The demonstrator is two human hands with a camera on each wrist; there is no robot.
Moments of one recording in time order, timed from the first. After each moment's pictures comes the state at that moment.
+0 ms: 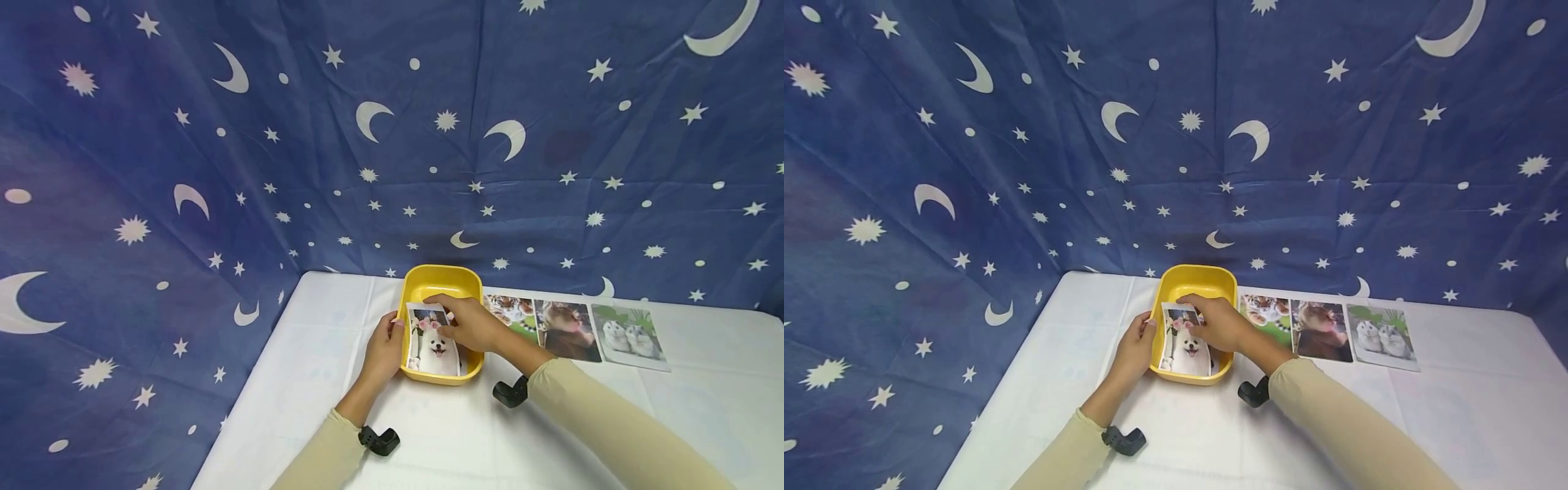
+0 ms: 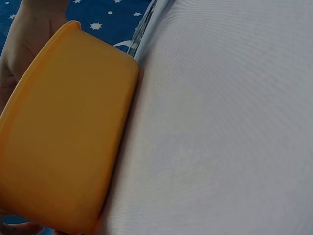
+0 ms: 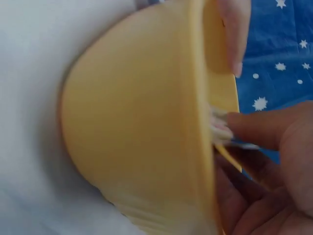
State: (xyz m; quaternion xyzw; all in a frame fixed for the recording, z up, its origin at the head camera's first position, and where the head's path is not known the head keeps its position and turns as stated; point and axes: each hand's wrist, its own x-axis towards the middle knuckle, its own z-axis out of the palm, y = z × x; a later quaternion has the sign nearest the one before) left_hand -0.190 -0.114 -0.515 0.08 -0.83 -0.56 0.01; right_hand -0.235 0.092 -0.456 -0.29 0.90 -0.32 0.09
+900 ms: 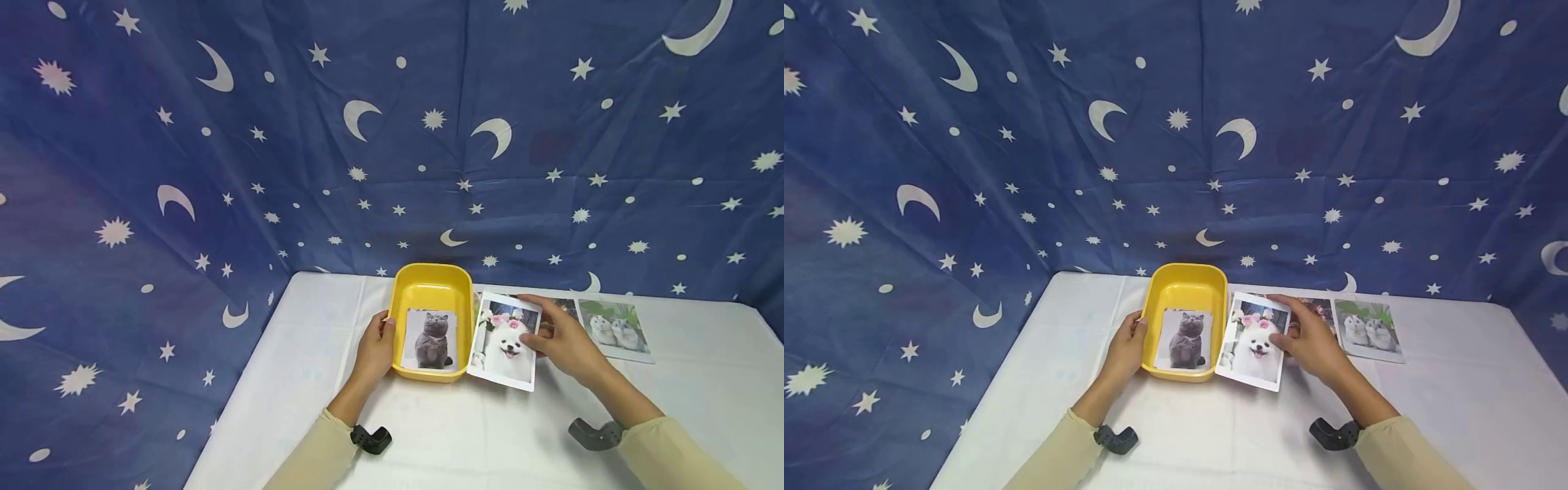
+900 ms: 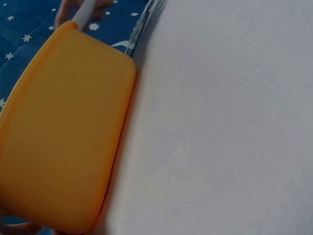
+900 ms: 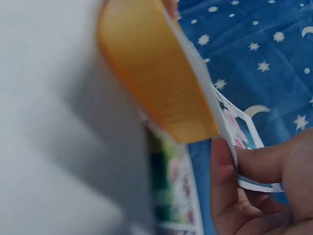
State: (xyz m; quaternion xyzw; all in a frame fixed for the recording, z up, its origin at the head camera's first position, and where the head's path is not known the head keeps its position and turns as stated) left_hand -0.187 -0.114 -0.512 0.07 -0.82 -0.57 0.01; right_hand -0.178 0.227 -0.461 -0.06 0.87 -0.48 0.08
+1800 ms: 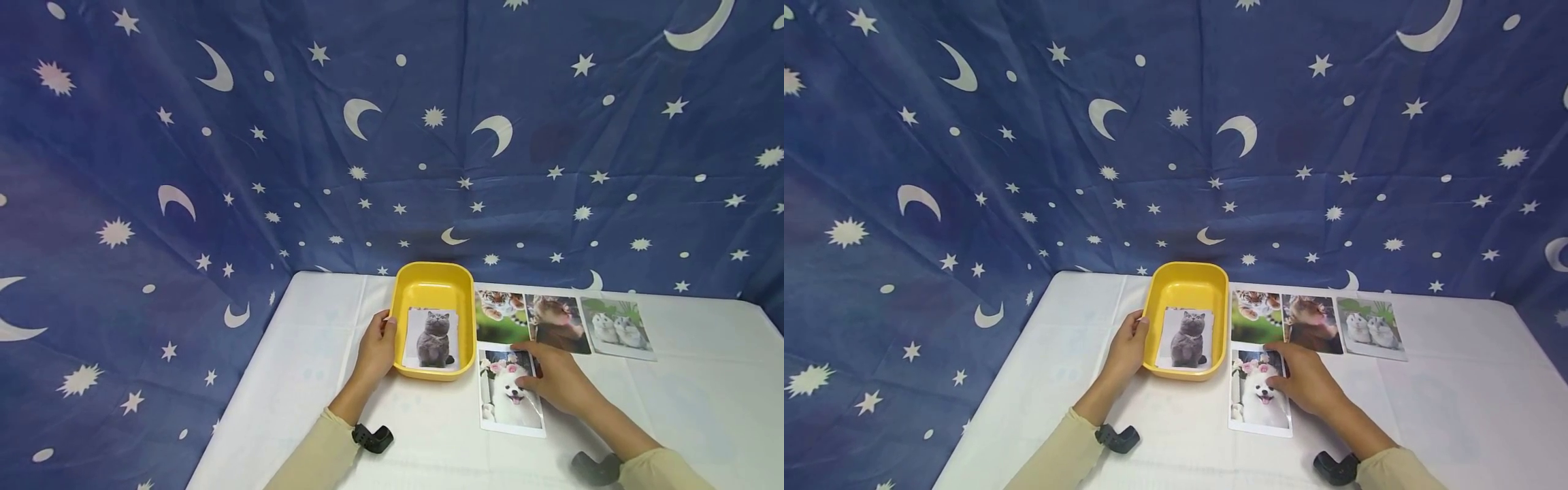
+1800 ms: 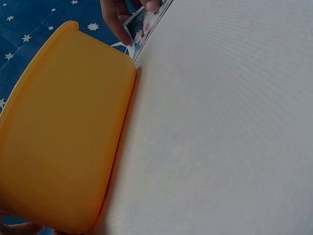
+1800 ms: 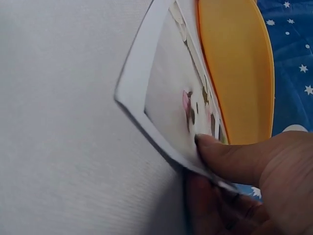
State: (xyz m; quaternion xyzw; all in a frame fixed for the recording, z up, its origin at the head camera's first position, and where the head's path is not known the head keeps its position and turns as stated) left_hand -0.187 -0.114 -0.512 0.07 -0.82 -0.57 0.01; right_hand -0.144 0.220 -0.508 -0.15 0.95 -0.26 0.01
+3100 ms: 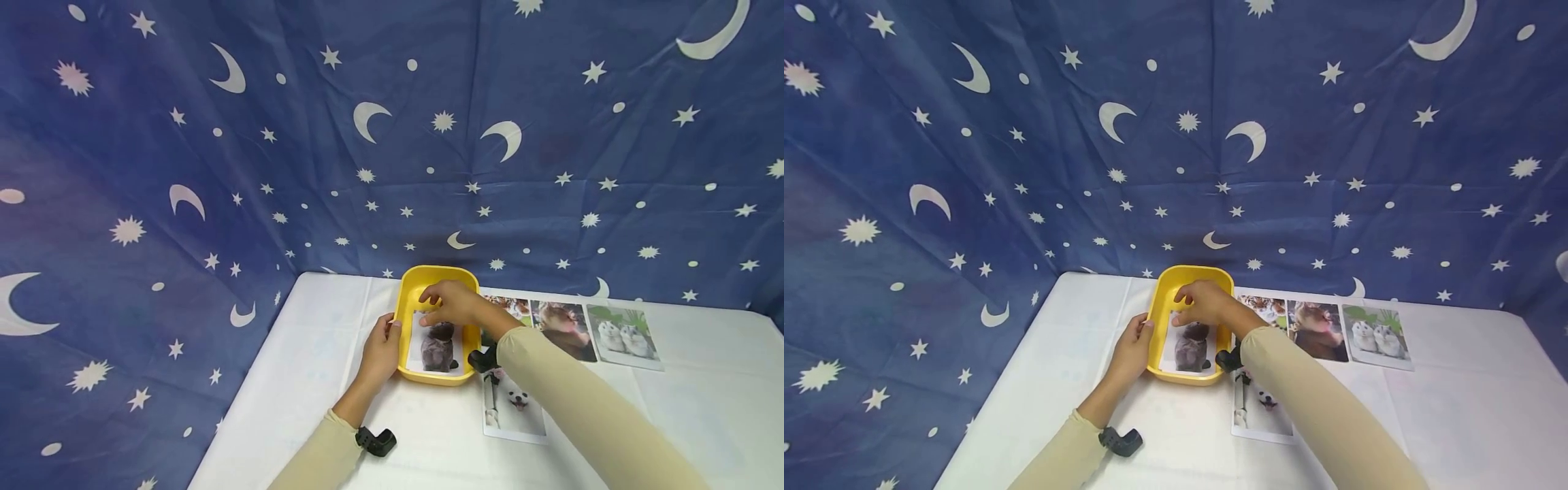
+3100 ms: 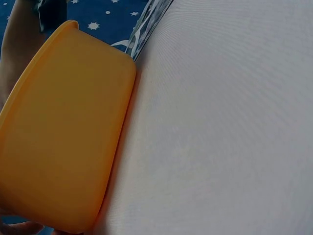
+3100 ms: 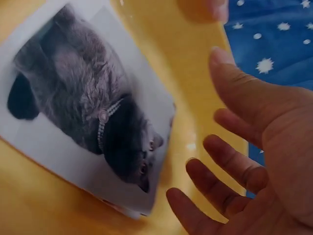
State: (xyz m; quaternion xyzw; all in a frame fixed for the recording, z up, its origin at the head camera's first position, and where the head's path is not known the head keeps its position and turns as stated) left_hand -0.189 -0.117 -0.515 0.07 -0.82 -0.56 -0.01; right_hand -0.283 0.075 -0.451 -0.27 0.91 -0.27 0.16
